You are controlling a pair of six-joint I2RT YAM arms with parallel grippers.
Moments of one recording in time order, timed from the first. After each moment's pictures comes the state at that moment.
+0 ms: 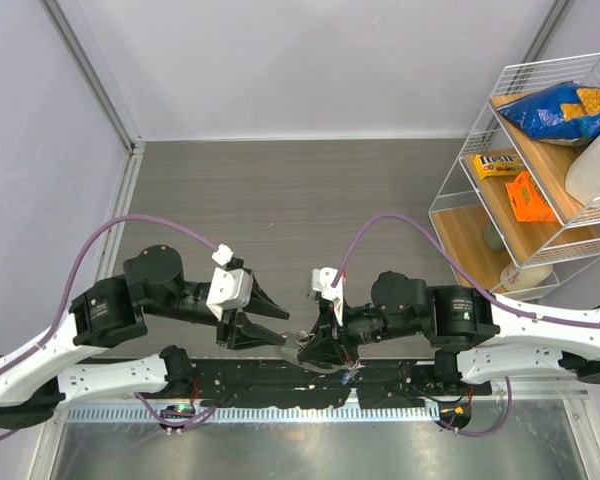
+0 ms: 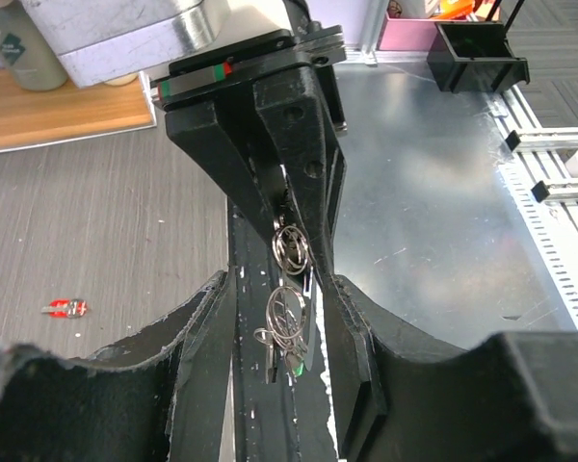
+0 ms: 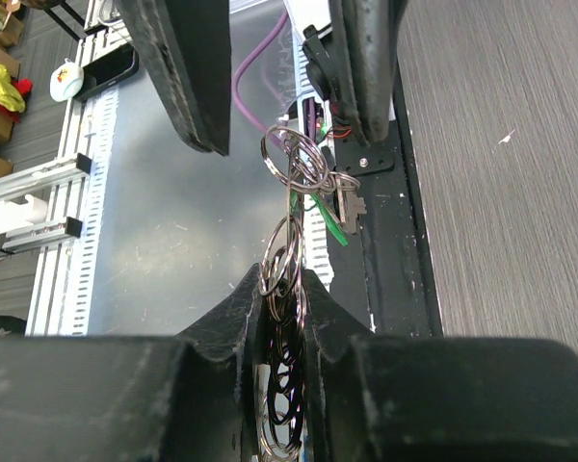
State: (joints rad) left arm -1.17 0.77 1.18 -0.61 0.53 0.03; right arm 1.45 0.95 1.08 -0.45 -0.19 0.30
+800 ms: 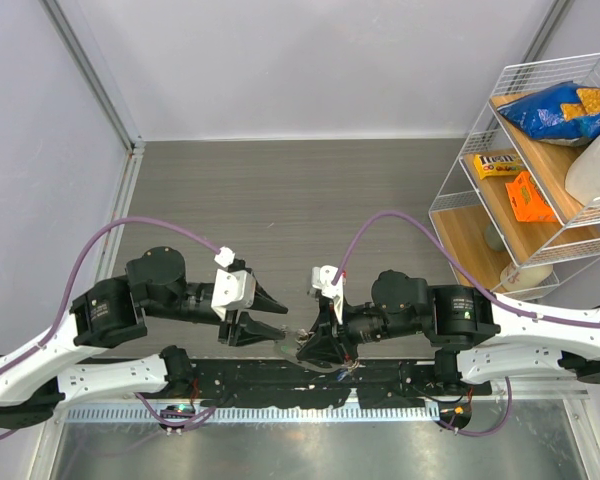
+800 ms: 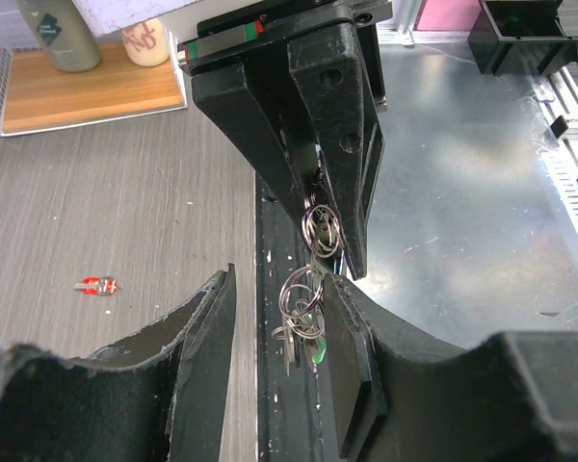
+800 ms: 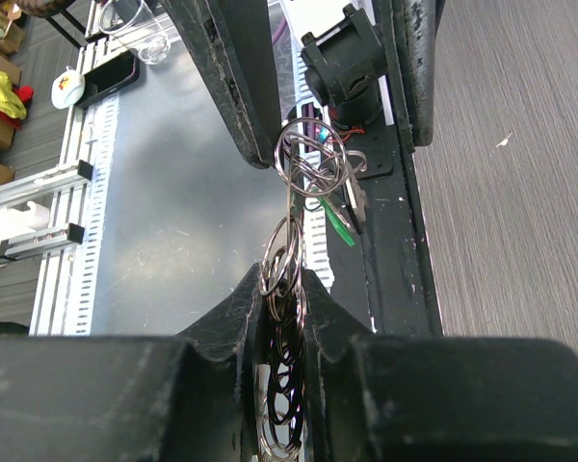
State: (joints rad) left arm -1.17 0.77 1.17 -0.64 0.46 0.08; right arm 1.45 0.96 1.09 -0.45 -0.18 0.31
